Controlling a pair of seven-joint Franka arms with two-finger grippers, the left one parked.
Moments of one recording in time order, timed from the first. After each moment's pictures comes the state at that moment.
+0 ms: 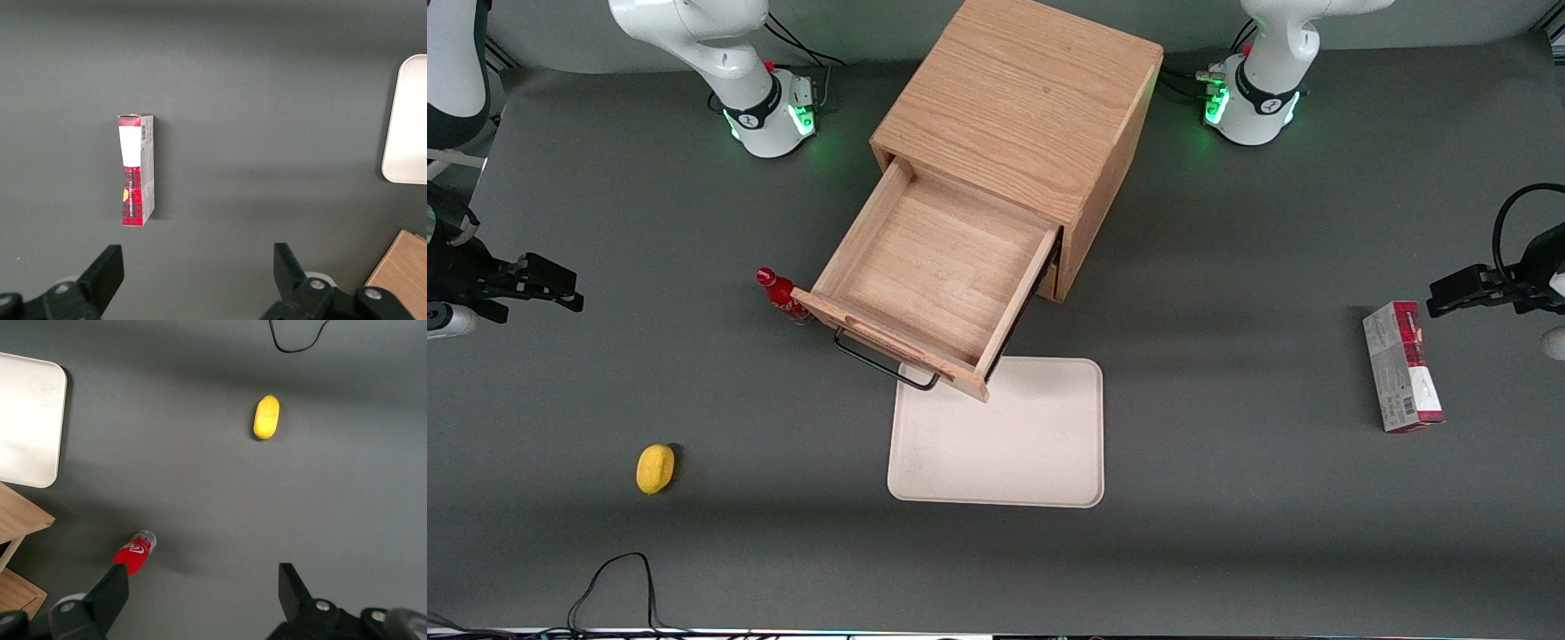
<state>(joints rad) 0.05 0.08 -0.11 -1.58 0.00 1.69 -0.18</state>
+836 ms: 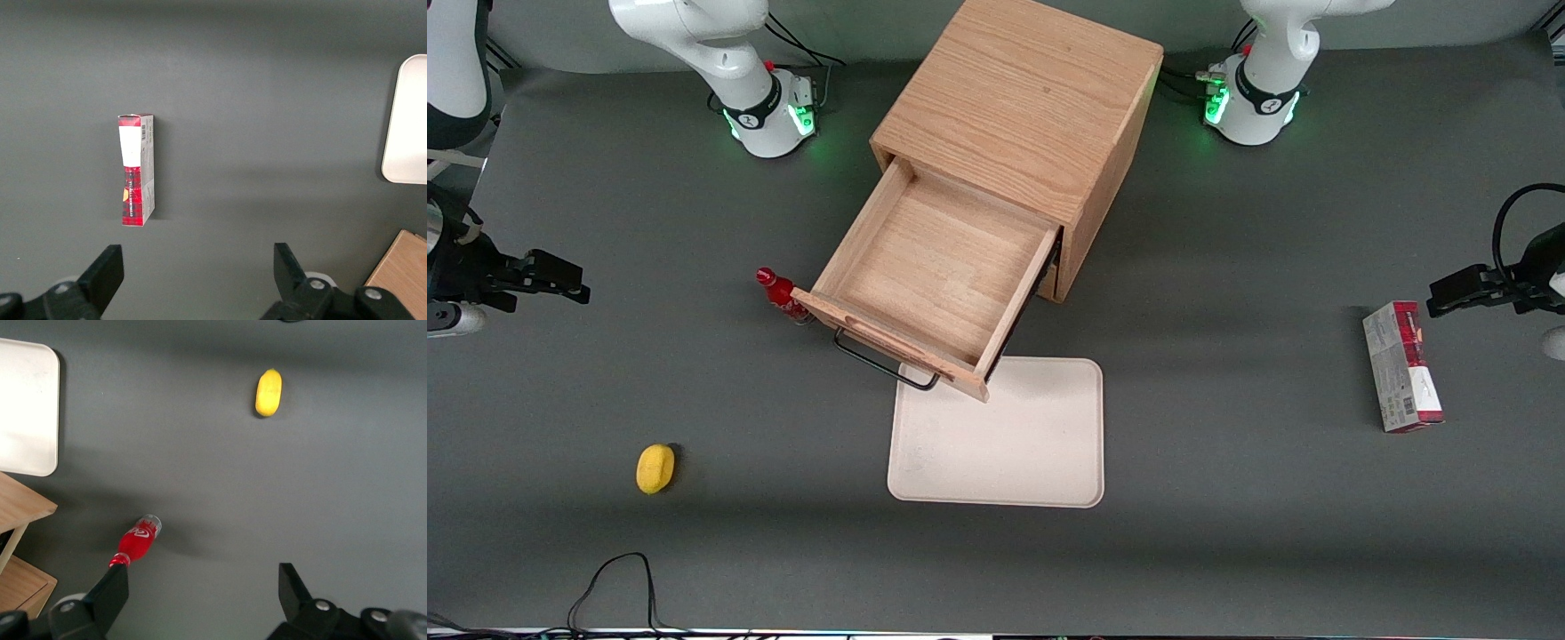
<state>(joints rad) 0.05 0.08 -0.11 -1.58 0.00 1.62 -0.13</state>
